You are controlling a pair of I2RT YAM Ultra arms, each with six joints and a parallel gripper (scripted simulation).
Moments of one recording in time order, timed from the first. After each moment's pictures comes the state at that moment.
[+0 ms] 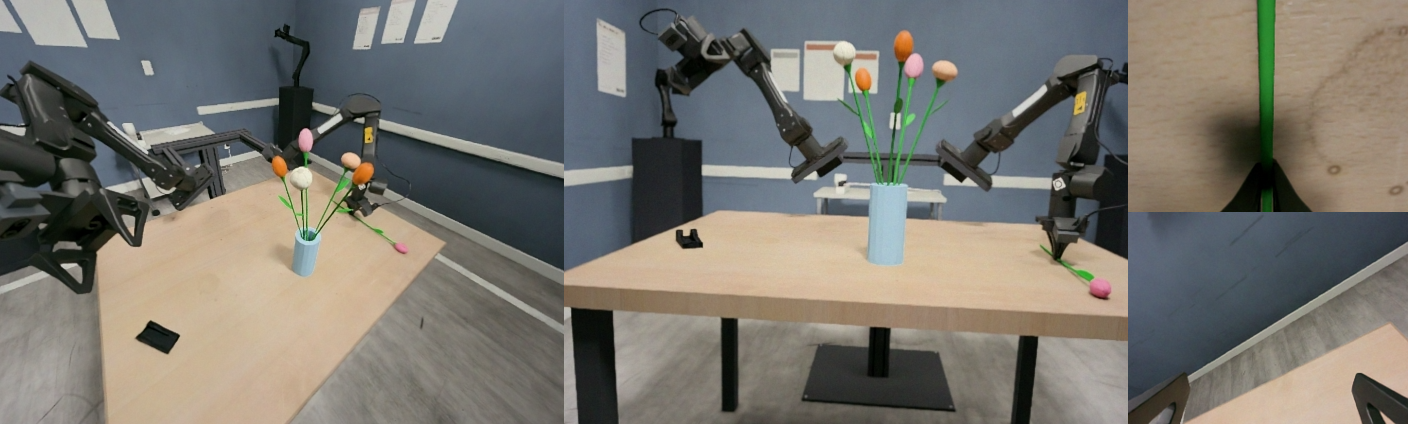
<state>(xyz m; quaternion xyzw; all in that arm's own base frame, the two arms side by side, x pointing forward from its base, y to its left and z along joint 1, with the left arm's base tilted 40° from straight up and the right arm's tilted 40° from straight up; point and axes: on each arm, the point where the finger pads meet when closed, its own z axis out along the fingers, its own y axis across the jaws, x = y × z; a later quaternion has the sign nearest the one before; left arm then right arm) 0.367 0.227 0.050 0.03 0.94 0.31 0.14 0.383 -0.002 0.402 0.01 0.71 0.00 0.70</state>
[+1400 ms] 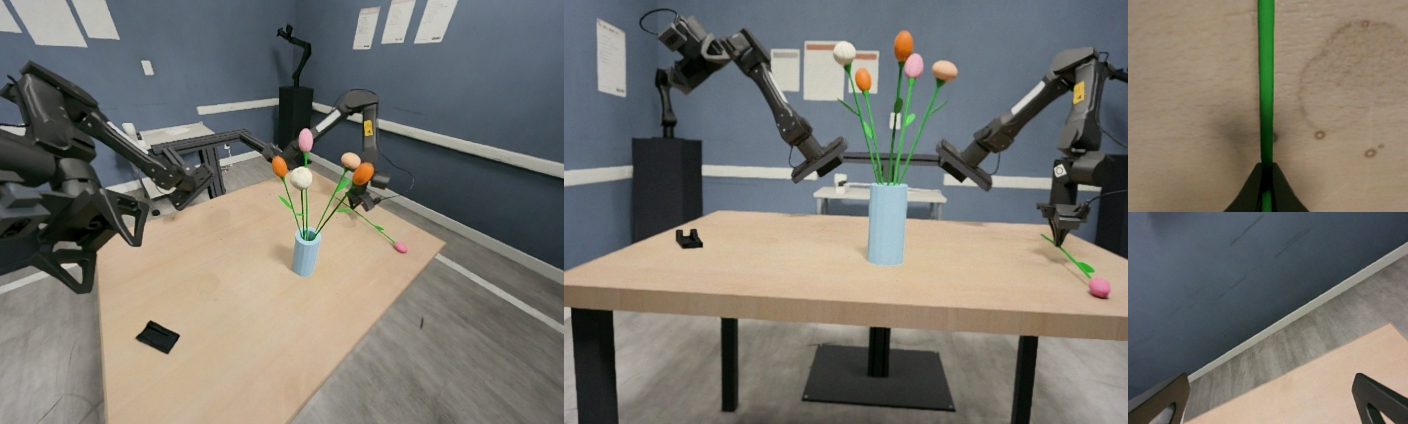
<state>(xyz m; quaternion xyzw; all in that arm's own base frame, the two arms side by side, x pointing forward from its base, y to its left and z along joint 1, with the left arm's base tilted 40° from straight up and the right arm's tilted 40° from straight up) 0.356 0.210 0.073 0.03 0.94 0.31 0.14 0.383 -0.002 0.402 0.01 0.71 0.00 0.70</state>
